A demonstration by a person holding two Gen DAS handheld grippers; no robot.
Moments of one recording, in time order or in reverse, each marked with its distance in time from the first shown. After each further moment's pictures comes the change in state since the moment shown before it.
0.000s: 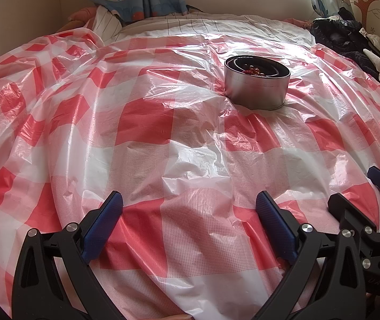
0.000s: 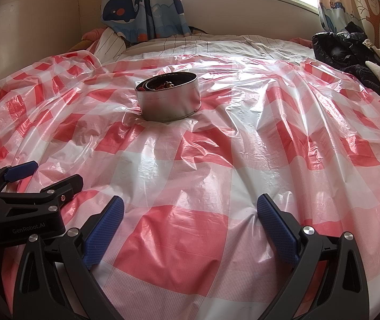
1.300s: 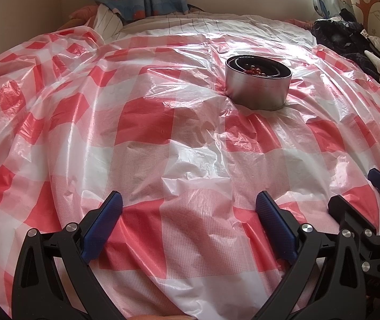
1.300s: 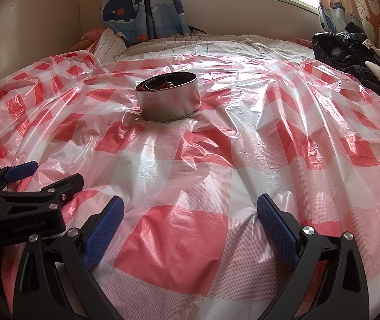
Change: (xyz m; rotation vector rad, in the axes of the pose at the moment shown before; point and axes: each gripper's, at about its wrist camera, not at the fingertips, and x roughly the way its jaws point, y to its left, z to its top) left arm 0.002 0.000 -0.003 -0.010 0.005 -0.002; right arm 0.000 0.000 0.000 -0.001 0.001 -0.001
